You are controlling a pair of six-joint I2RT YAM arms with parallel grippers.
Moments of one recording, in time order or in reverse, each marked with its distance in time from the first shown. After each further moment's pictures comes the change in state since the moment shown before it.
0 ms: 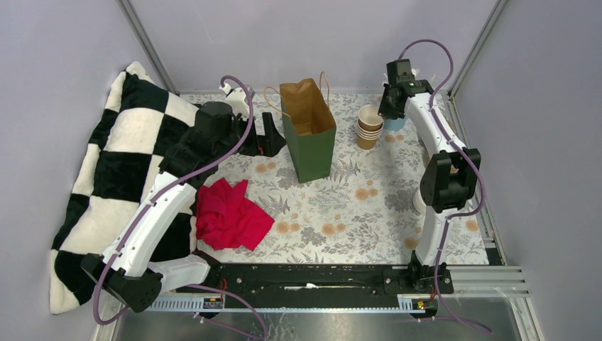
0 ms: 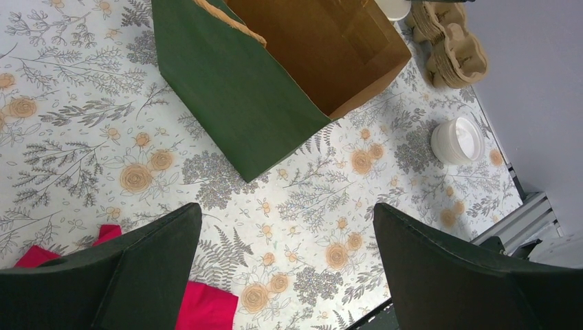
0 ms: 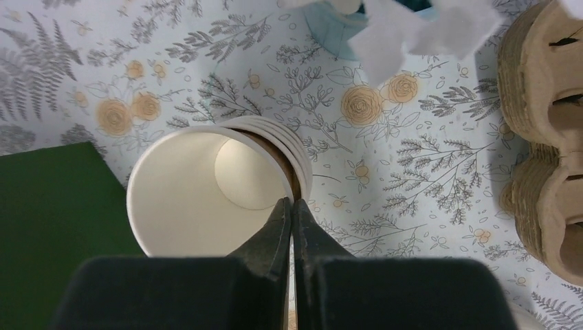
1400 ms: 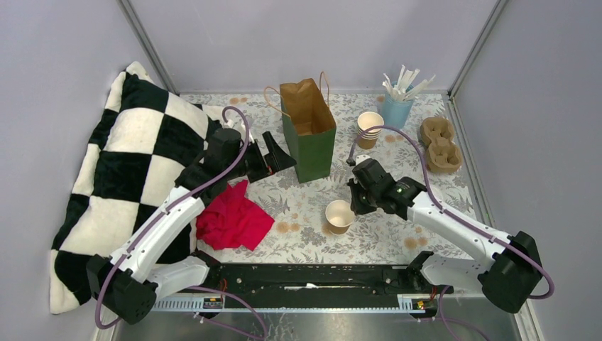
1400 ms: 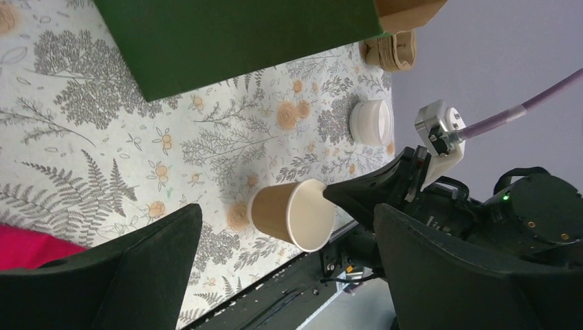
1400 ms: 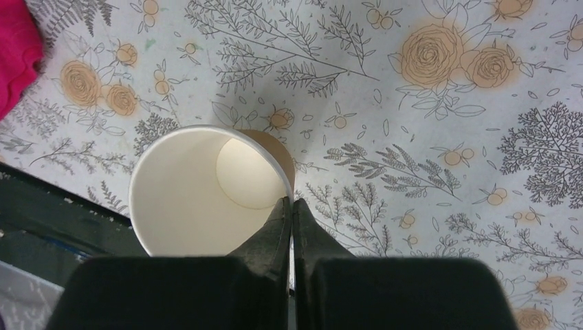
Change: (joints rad) left arm 0.000 -0.081 -0.351 0.209 0.165 -0.454; right arm 0.566 -0.854 -1.045 0.142 -0.130 0.031
